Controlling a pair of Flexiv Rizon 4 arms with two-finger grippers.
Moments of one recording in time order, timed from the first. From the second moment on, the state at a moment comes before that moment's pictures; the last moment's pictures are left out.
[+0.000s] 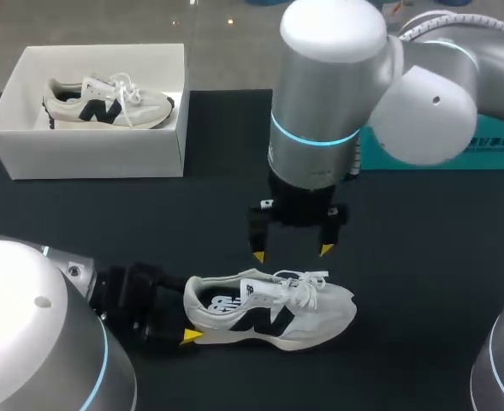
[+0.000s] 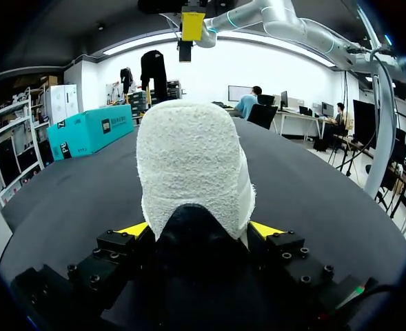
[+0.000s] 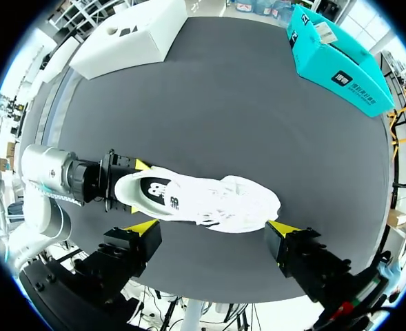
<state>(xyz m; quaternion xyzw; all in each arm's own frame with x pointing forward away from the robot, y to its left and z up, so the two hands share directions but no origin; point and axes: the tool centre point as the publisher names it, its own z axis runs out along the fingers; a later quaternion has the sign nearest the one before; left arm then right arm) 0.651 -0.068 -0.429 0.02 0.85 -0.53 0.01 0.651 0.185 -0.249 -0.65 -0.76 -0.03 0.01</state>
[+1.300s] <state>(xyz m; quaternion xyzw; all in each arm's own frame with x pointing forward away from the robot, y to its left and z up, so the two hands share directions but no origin) 0.651 -0.068 -0.429 0.02 0.85 -0.53 0.01 0.657 0.256 -0.315 -0.68 -0.73 0.03 0.02</state>
